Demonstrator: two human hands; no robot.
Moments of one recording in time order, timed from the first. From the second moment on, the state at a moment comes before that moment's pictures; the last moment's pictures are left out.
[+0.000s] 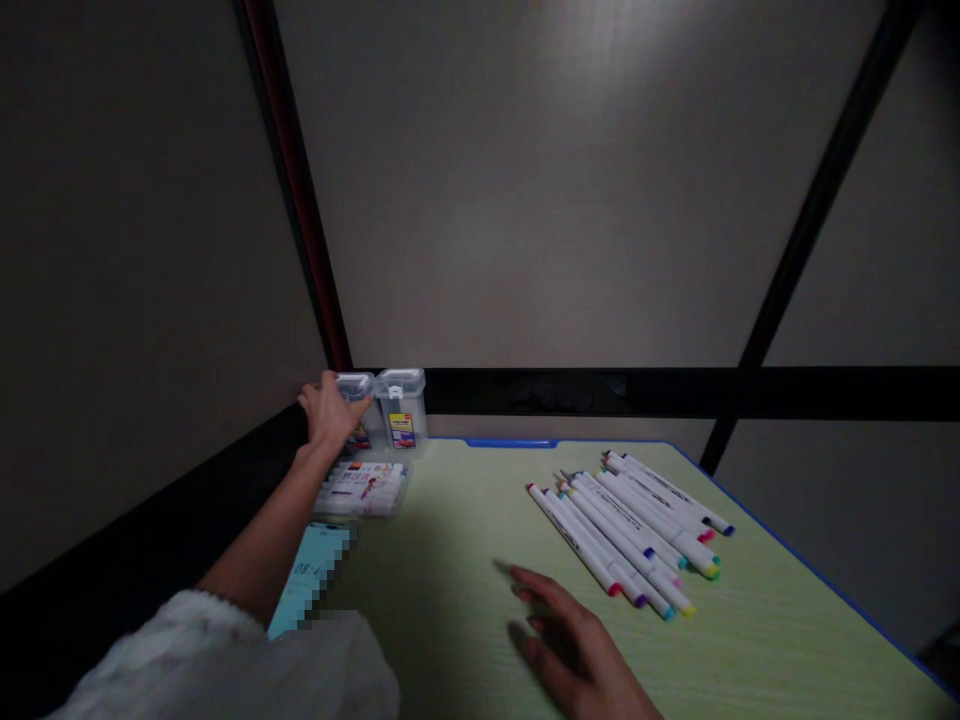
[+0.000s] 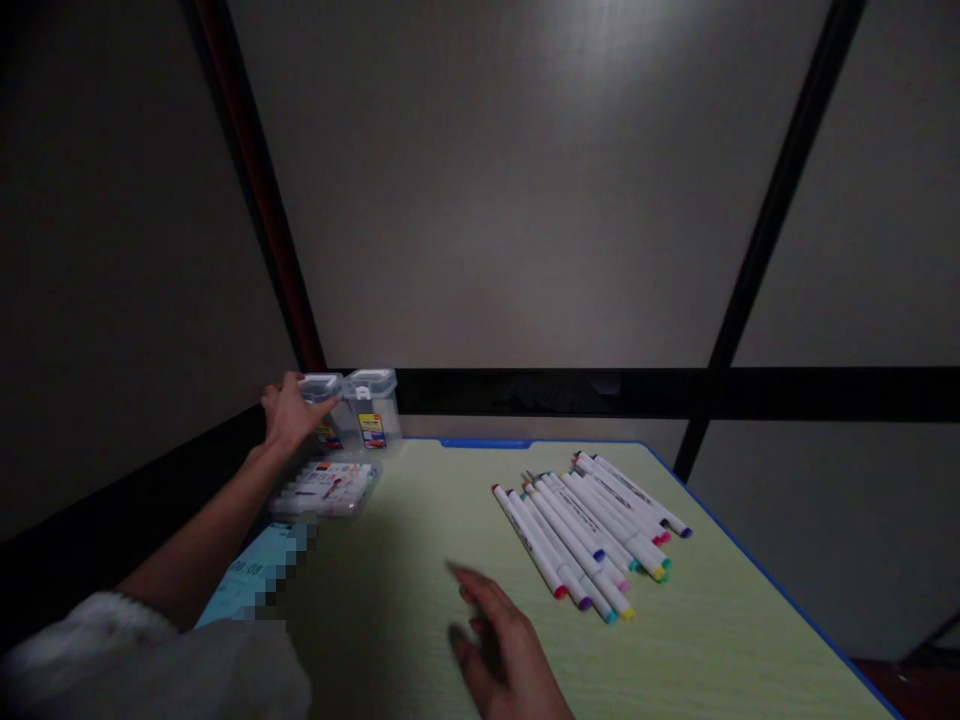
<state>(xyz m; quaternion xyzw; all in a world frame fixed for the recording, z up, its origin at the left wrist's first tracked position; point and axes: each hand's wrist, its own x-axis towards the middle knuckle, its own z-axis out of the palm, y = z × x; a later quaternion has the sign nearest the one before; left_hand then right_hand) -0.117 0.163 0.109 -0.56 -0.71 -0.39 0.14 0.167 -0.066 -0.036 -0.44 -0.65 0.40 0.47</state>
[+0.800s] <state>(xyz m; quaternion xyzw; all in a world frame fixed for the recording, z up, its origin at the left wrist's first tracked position) -0.102 0.054 0.157 -0.56 -0.59 -0.53 0.24 0.162 -0.067 -0.029 -0.45 -0.65 0.40 0.47</state>
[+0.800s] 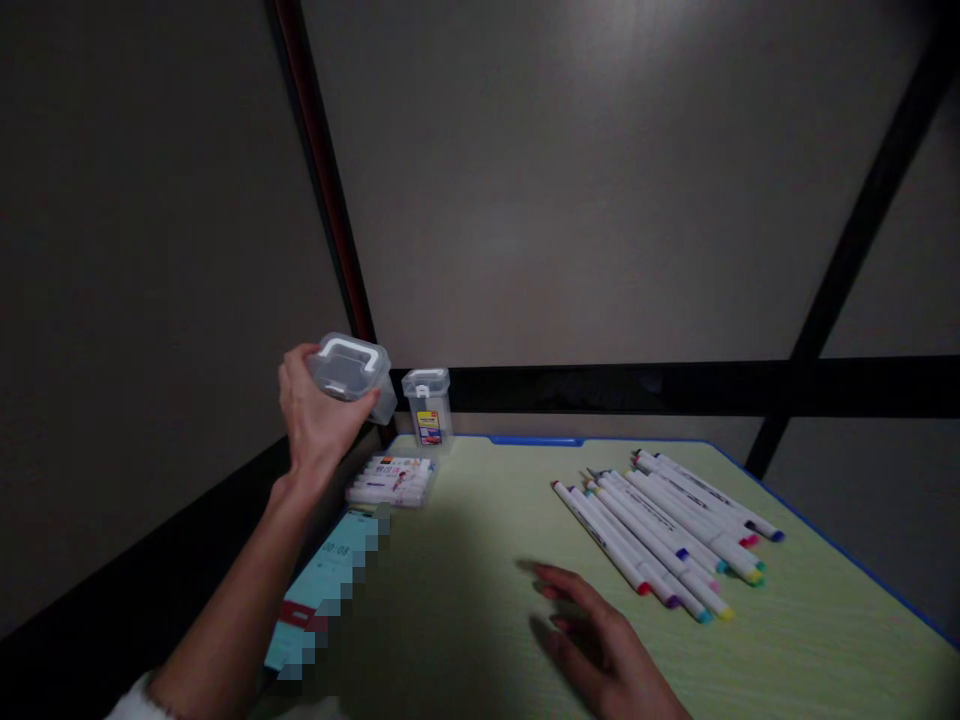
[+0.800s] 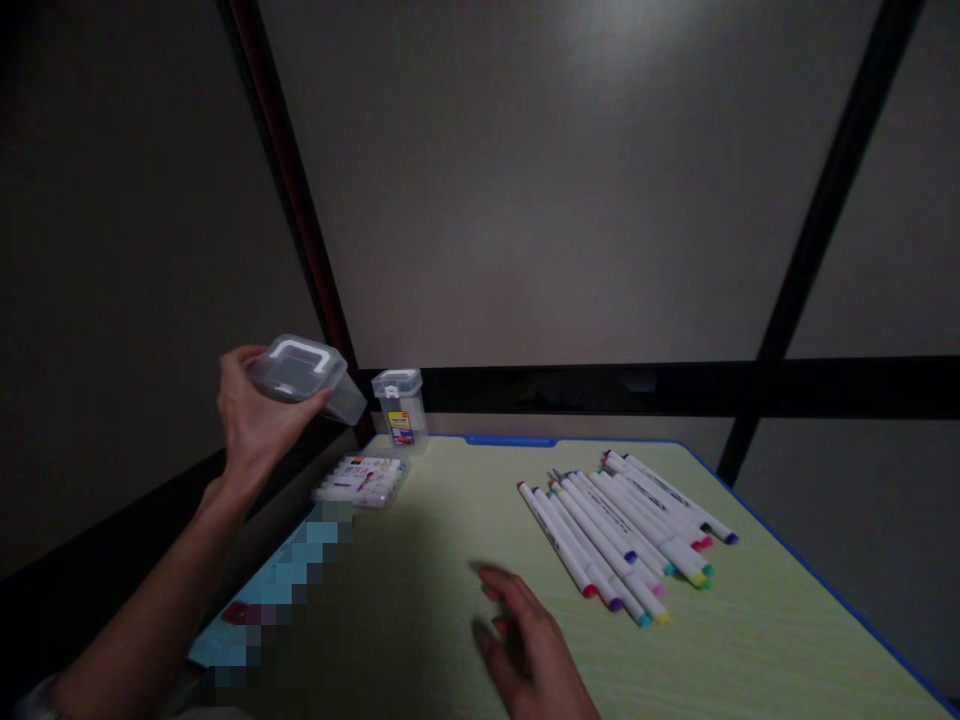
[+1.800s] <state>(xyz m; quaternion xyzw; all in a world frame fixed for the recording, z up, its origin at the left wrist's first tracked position) -0.007 -0.020 0.014 -0.86 -0.15 -0.46 0.17 0.167 -0.049 -0.016 -0.37 -0.39 0.57 0.62</state>
